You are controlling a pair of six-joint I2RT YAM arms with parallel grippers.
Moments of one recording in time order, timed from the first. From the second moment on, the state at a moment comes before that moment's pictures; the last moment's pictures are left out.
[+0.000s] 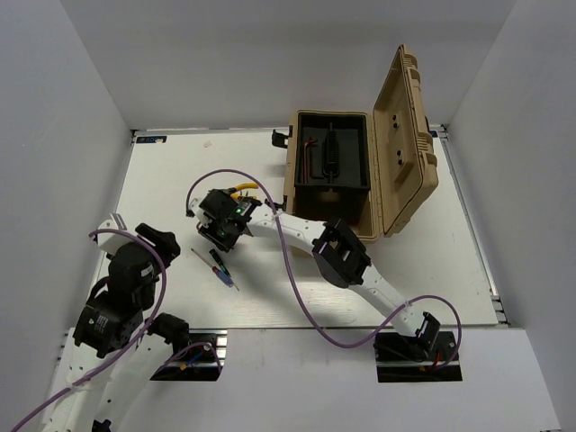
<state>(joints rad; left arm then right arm) -0.40 0.39 0.85 -0.90 -0.59 -0.78 1.09 2.53 2.25 -0.69 -0.09 -0.08</state>
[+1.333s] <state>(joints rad) -0.40 0.39 0.69 -0.84 -0.42 -0.82 0.97 2.34 2.27 -0.83 -0.27 0.09</state>
